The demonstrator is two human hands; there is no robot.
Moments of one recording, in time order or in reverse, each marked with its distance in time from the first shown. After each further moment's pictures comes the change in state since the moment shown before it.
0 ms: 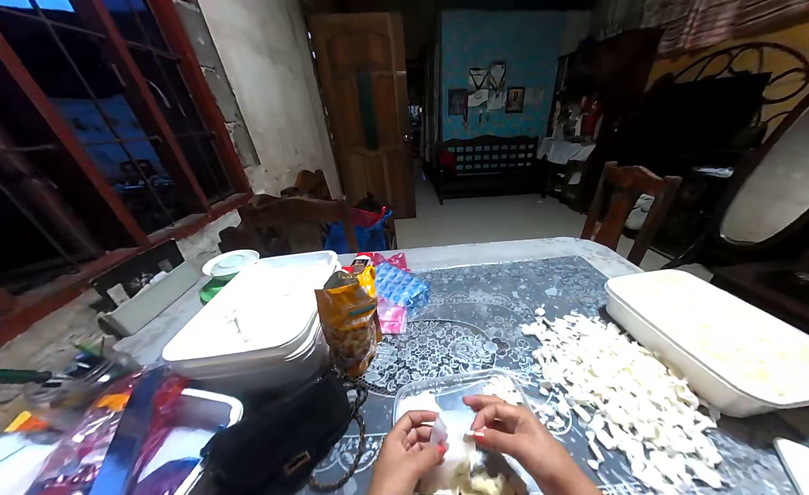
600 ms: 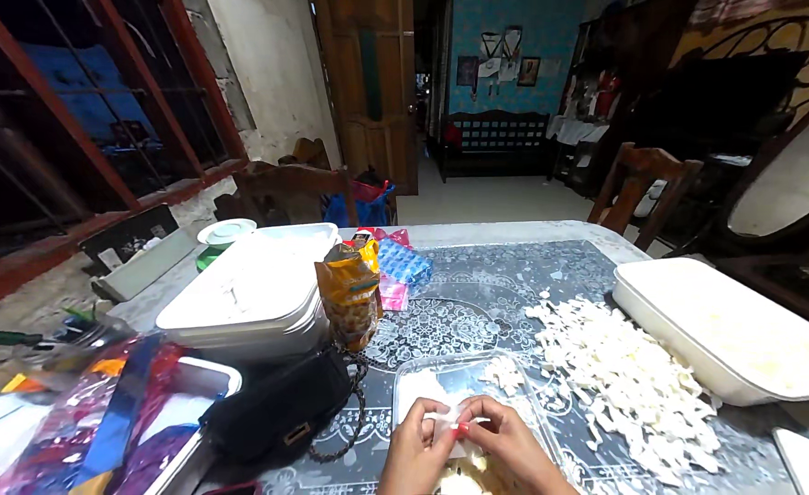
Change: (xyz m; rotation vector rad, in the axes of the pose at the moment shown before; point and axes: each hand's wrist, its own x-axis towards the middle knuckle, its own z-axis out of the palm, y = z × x) left_hand -0.013 -0.010 0.008 0.260 -0.037 0.159; right_hand -0.004 0.019 0.028 -0.013 0.046 0.078
